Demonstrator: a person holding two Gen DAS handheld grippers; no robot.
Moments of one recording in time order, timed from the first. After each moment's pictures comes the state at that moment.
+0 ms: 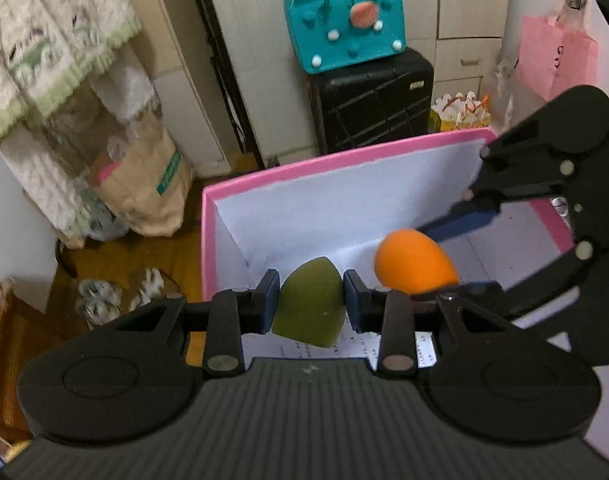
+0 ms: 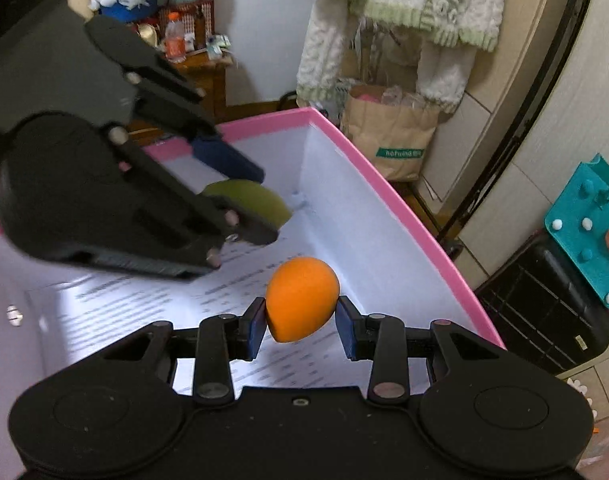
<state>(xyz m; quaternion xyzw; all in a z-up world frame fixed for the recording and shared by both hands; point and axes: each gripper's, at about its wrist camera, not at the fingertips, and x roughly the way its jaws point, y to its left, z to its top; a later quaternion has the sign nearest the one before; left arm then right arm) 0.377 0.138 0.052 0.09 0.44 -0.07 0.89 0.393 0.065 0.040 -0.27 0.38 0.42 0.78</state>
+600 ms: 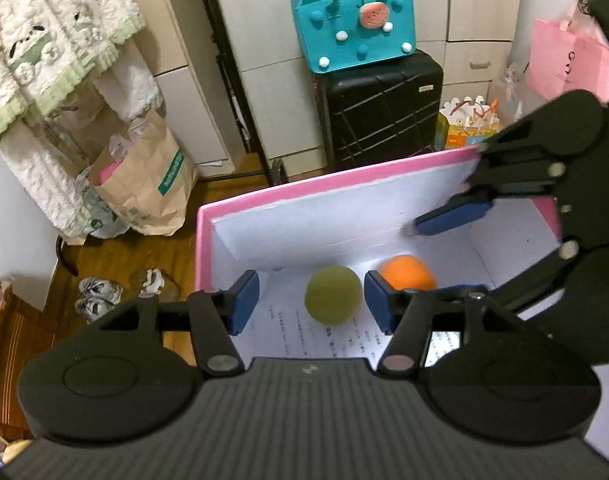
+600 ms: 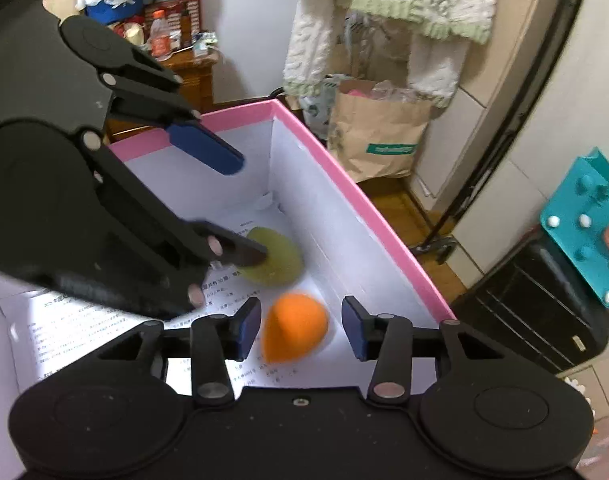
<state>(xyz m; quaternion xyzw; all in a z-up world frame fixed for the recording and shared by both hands) 0.393 0.139 0.049 0.09 0.44 -0.06 0.89 0.408 0.064 0.036 -0.26 0.38 0.41 0.79</state>
